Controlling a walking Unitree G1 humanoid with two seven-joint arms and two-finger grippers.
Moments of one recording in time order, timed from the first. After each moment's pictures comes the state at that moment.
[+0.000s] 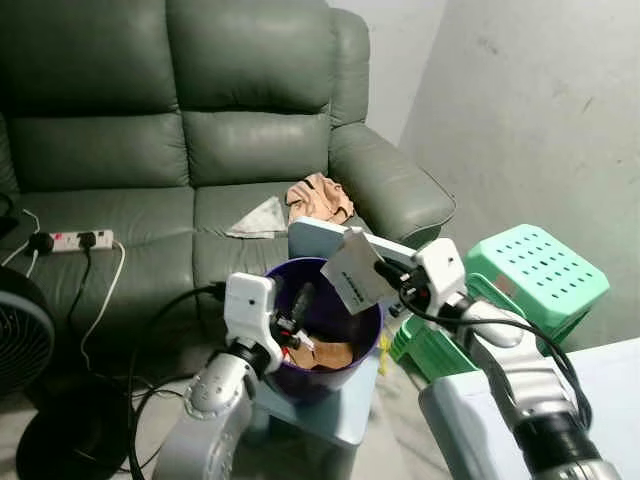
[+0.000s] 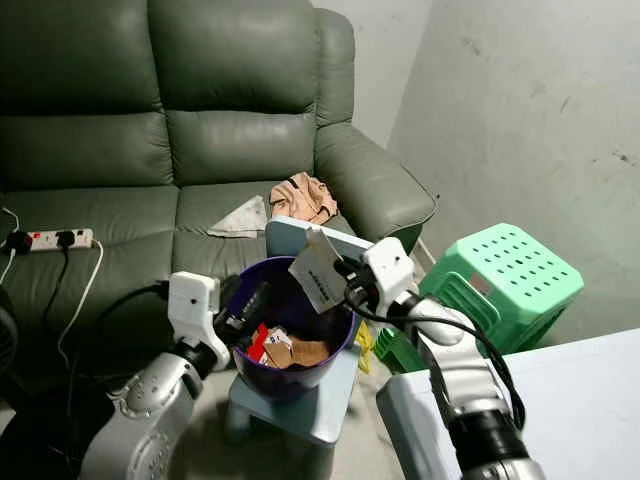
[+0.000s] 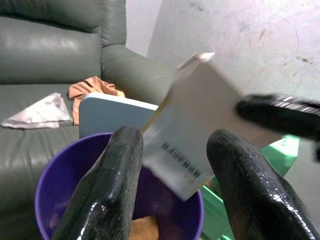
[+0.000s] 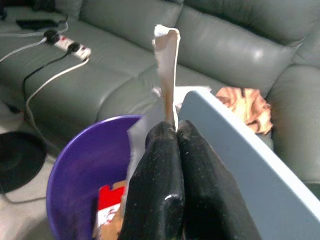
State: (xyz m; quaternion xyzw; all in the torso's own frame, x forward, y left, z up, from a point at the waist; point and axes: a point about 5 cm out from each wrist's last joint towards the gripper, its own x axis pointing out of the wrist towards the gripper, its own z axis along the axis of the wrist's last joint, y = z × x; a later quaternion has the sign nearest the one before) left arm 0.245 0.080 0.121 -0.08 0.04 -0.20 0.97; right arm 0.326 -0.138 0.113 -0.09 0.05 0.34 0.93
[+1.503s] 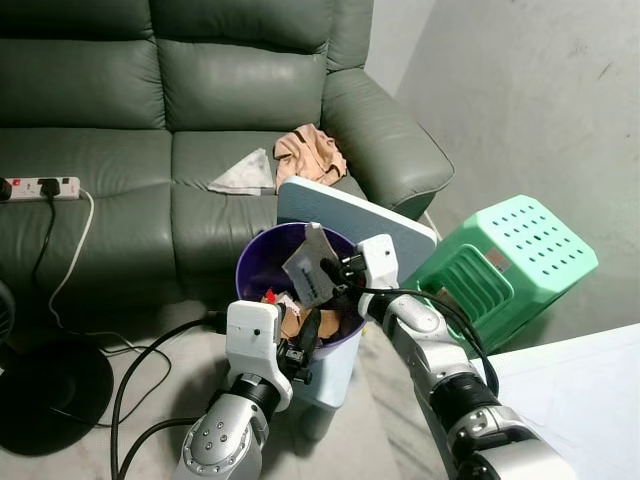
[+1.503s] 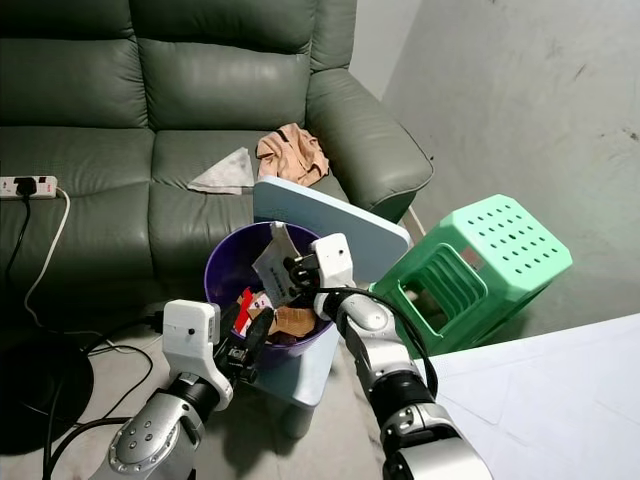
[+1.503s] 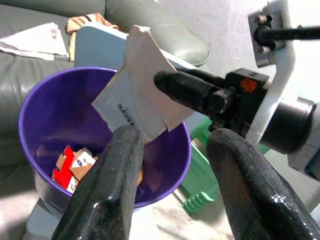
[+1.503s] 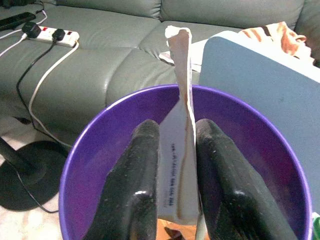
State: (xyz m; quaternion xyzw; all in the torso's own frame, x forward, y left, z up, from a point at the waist) left arm 0.209 0.075 0.129 -0.10 0.08 -0.17 0.98; right arm 0.350 -0.068 0.099 0.02 0.07 0.30 0.95
